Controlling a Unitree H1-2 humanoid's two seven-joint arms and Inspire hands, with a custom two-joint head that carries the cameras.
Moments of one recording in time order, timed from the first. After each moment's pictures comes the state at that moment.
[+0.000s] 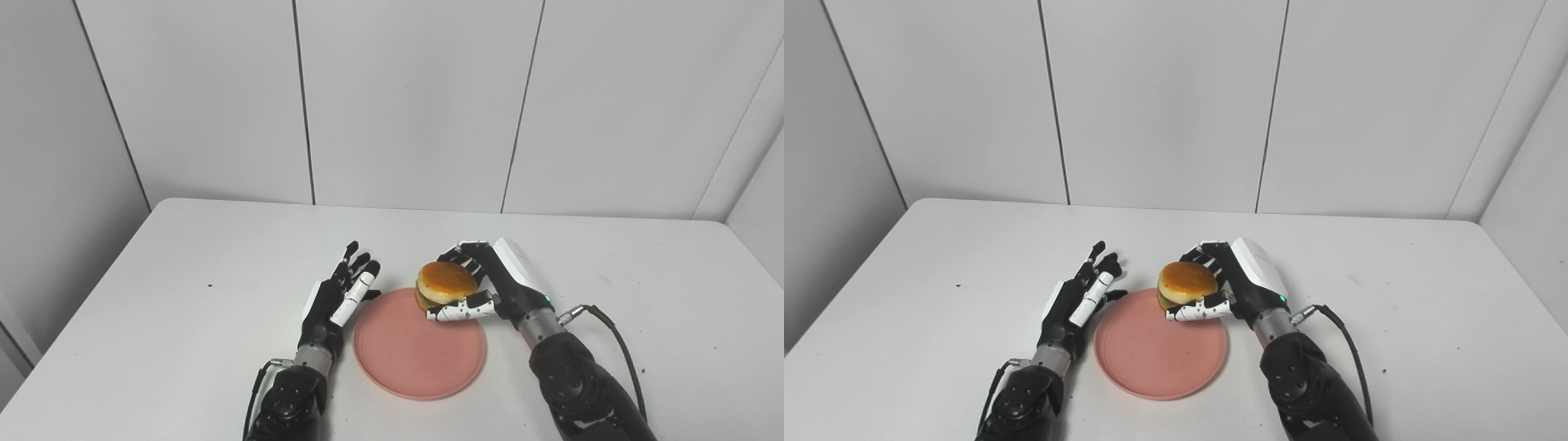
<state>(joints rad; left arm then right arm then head) -0.39 -0.06 -0.01 0.39 -0.06 -0.01 -0.02 -0.52 -0.17 0.30 0.17 -0.51 0.11 0.07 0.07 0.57</state>
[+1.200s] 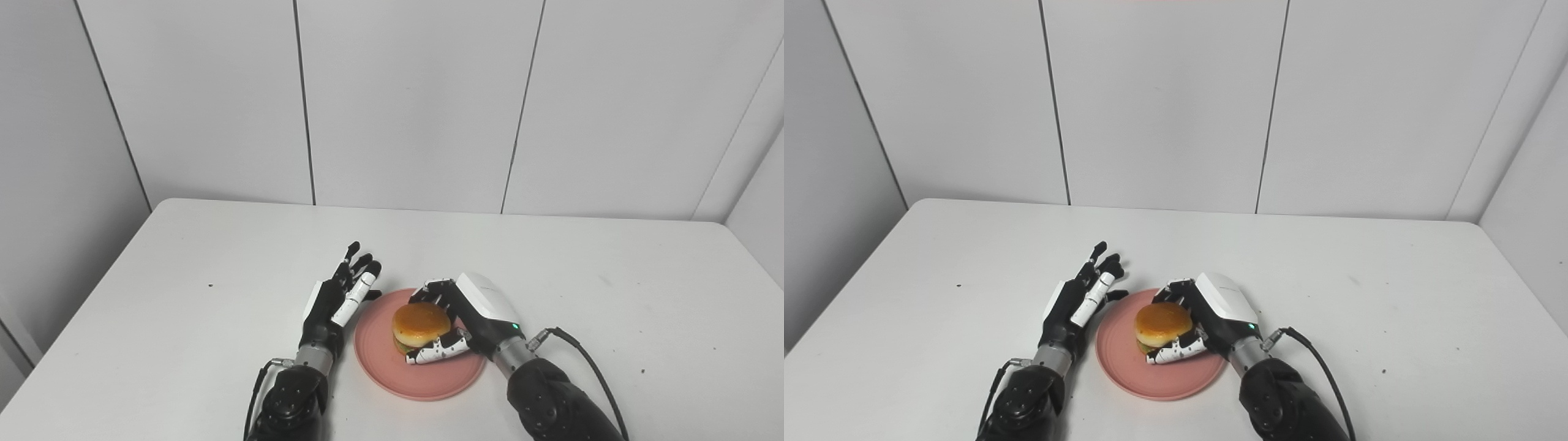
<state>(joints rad) -0.39 -0.05 -0.02 0.40 -0.06 -0.02 -0.01 -0.50 -0.17 0.40 0.27 -0.58 0.00 0.06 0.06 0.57</state>
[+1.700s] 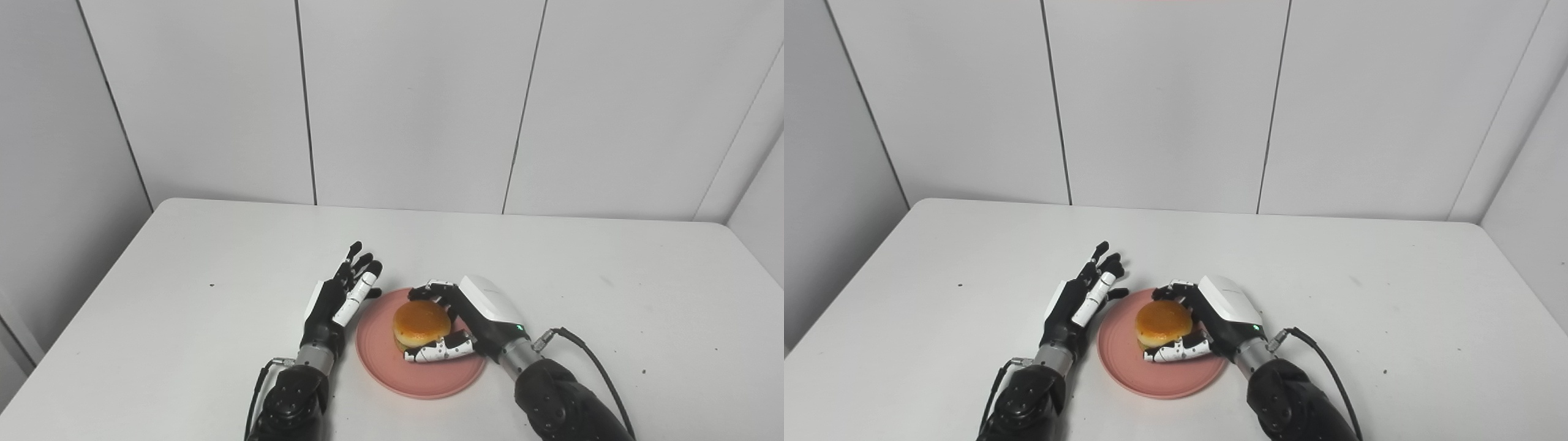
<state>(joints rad) -0.39 -0.05 -0.02 0.41 -0.06 -0.03 -0.01 -0.50 -0.21 0.42 0.24 -0.59 -0.01 0.11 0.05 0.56</state>
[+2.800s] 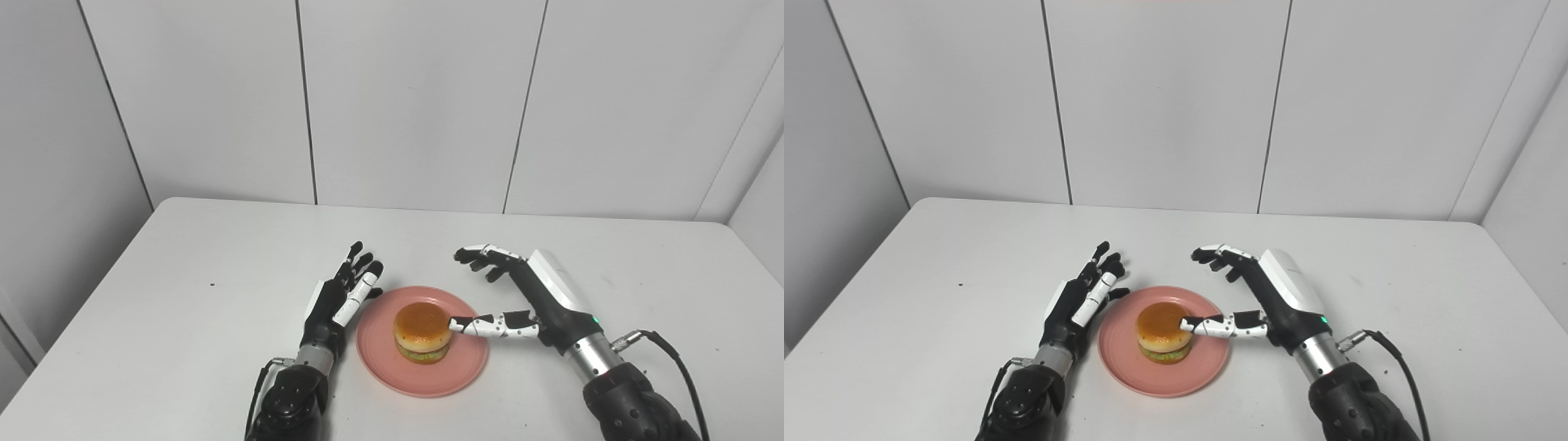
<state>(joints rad) -0.39 -0.05 -0.01 0.39 -0.09 -0.01 -0.04 -0.35 -0.22 0.16 -0.09 -0.41 -0.01 0.11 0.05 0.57</state>
